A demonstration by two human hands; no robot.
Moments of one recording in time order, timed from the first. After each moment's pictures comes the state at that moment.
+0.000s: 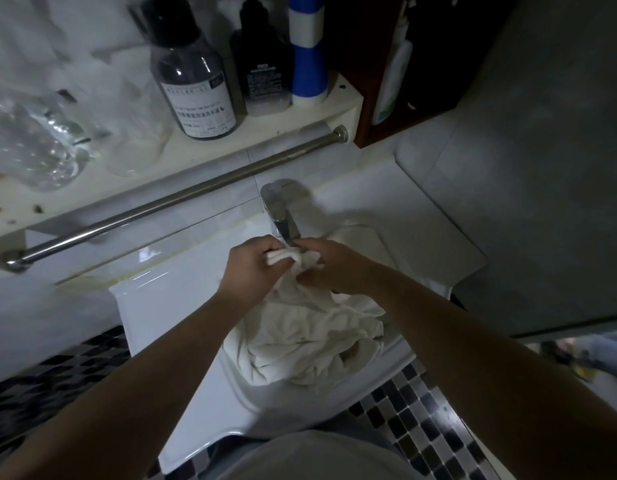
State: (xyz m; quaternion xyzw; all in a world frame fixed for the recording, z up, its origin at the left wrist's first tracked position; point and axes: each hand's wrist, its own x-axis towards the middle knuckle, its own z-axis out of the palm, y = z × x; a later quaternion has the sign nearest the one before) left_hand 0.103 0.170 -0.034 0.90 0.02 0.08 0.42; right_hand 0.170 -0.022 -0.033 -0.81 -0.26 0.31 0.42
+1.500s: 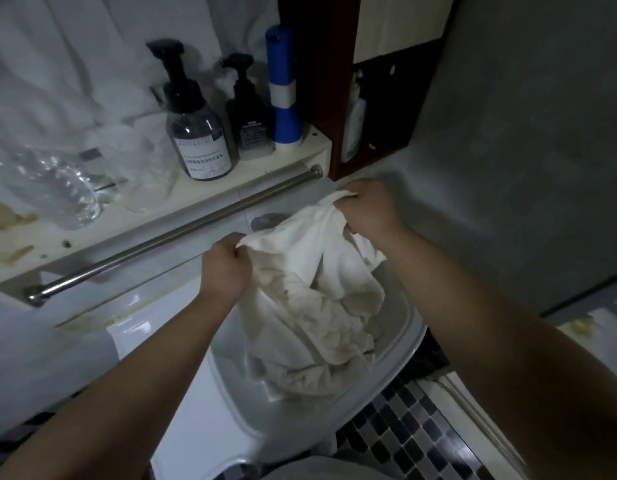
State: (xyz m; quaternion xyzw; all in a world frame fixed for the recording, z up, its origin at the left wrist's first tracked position) left_hand 0.110 0.183 0.021 0.90 0.17 0.10 0.40; right_hand 0.186 -0.052 0.094 -0.87 -0.01 0.03 0.49
